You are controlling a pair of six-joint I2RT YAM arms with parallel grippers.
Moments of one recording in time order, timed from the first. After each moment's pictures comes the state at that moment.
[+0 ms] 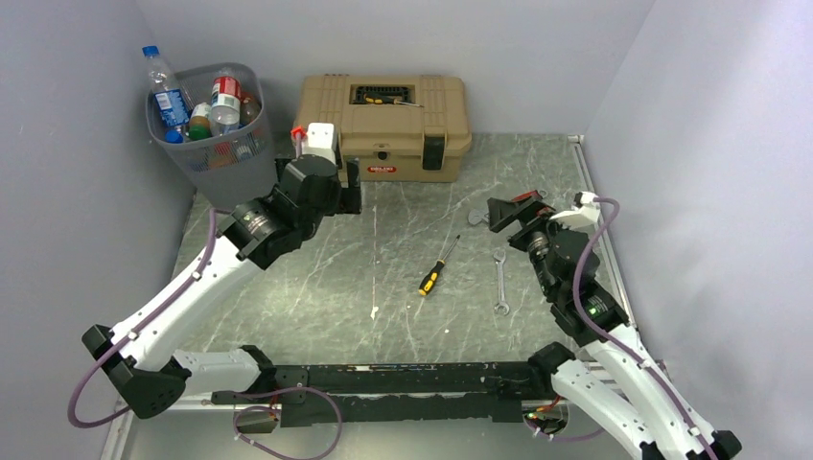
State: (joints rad) left arm -0.73 1.20 1.41 -0.69 -0.53 -0.40; right arm 0.51 0.61 0.71 -0.15 0.39 0.75
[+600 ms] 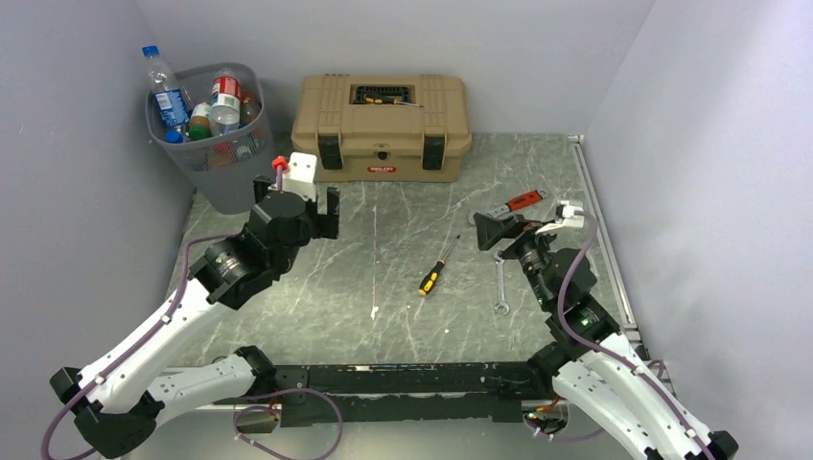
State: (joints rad) left arm -0.76 0.96 1.14 -0.57 -0.62 -0.18; right arm 0.56 0.53 0.53 0.02 0.30 0.52
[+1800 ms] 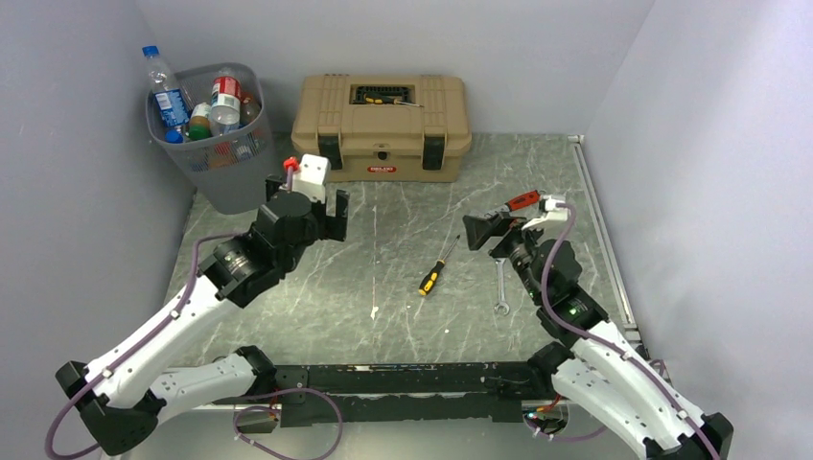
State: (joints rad) left arm -0.76 0.97 1.11 -0.50 -0.55 -0.16; right arm 0.56 0.62 0.54 0.05 0.23 0.50
